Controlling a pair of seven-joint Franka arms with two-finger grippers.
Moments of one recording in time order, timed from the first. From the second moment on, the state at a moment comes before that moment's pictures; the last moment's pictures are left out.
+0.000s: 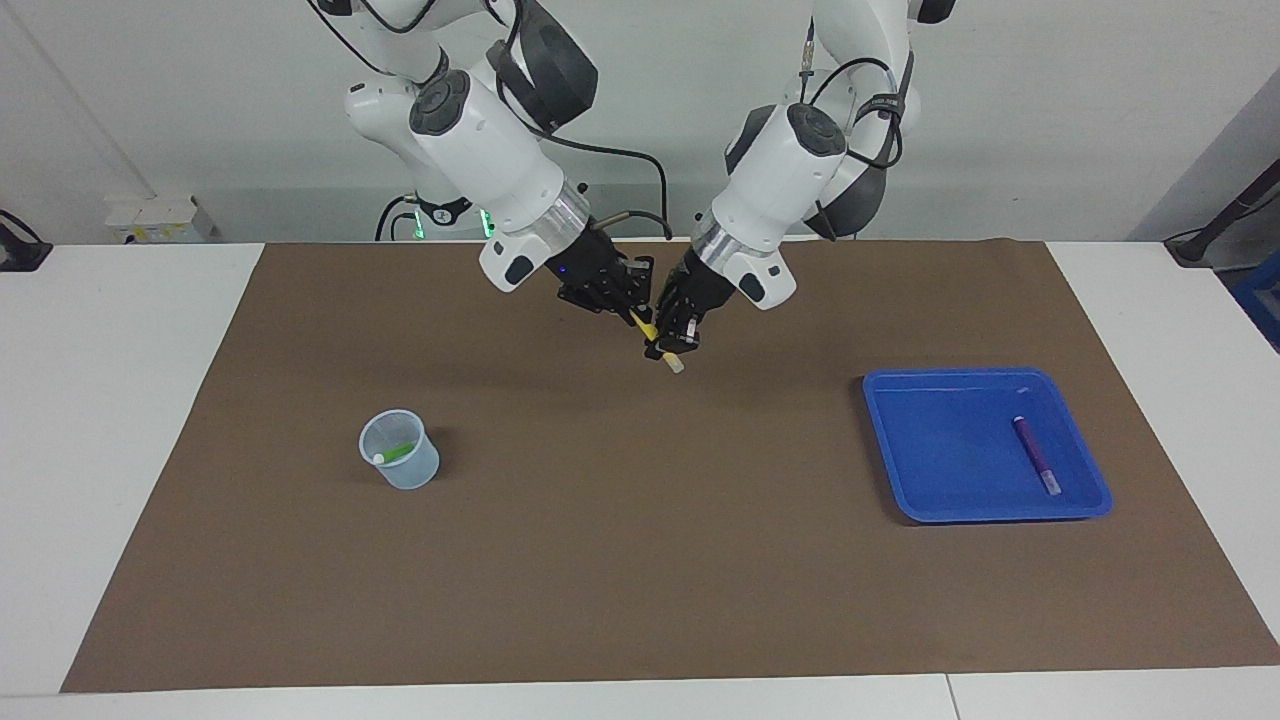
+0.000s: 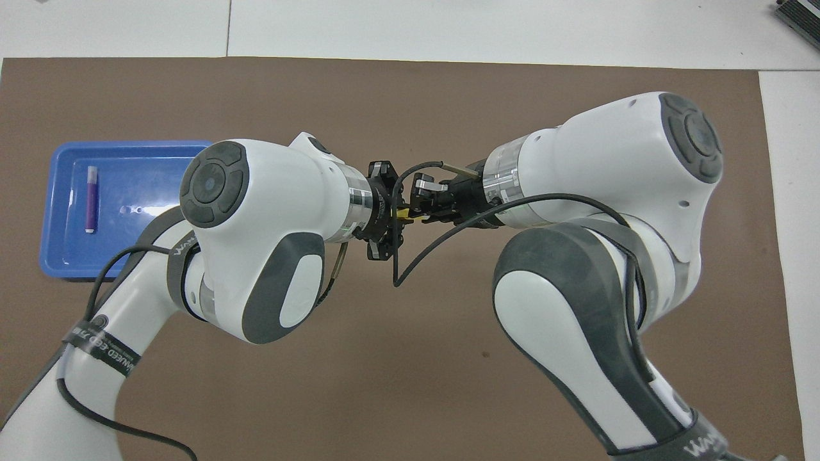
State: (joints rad) left arm -0.35 0.18 -0.26 -1.76 -0.37 2.24 -1.86; right arm 0.28 0.17 0.17 -1.65 0.50 2.03 0.51
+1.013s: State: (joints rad) left arm -0.31 0.16 -0.24 -1.76 -0.35 2.02 -1.37; right arm 0.03 0.15 0.15 -1.66 0.24 1.82 -0.07
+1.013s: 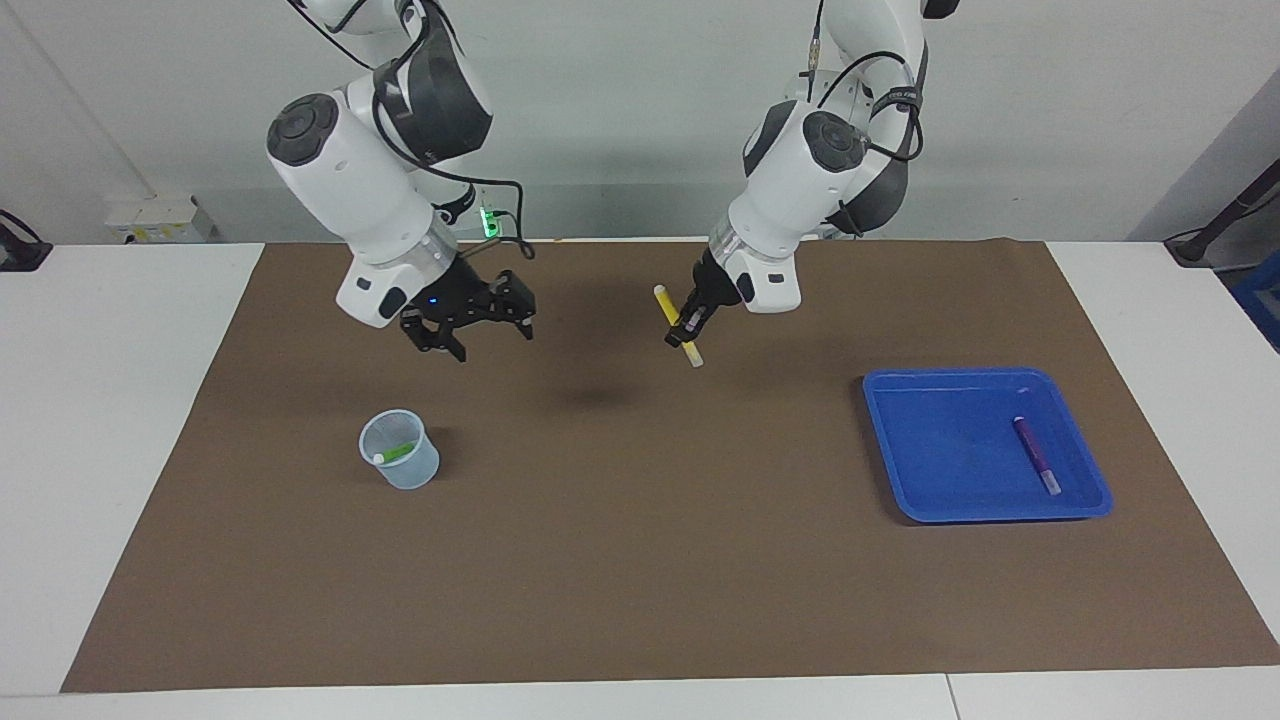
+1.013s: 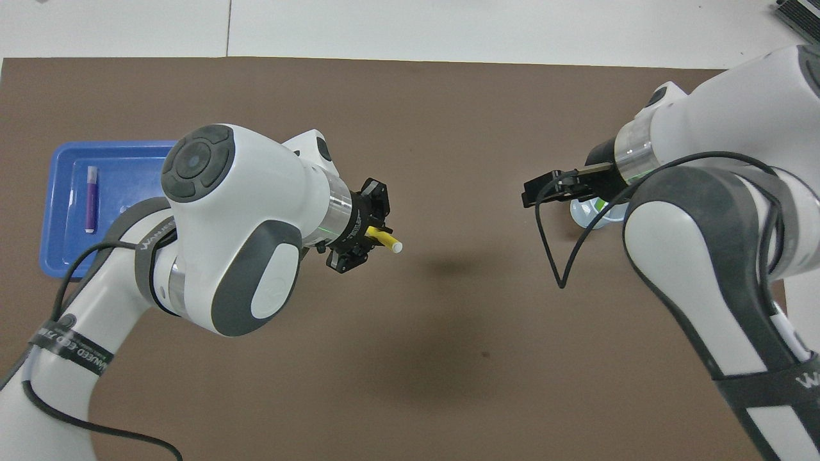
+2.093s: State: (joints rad) left arm 0.08 0.13 -0.22 -1.80 -0.09 1.86 -0.39; right arm -0.11 0.36 0.15 -1.68 -0.04 2.00 -0.29
